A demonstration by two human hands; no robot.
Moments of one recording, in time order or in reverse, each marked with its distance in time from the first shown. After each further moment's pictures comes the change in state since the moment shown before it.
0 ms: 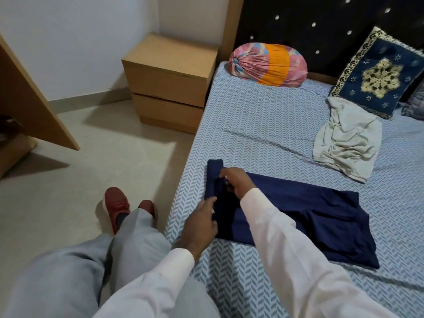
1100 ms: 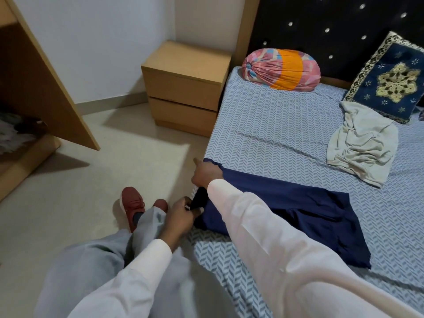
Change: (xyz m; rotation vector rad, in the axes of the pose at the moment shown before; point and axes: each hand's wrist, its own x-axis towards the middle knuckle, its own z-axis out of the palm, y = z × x) left_hand -0.005 -0.053 -0.068 -0.382 0.056 -0.387; right_hand -0.046 -0.044 0.118 -1.184 -0.053 -0.436
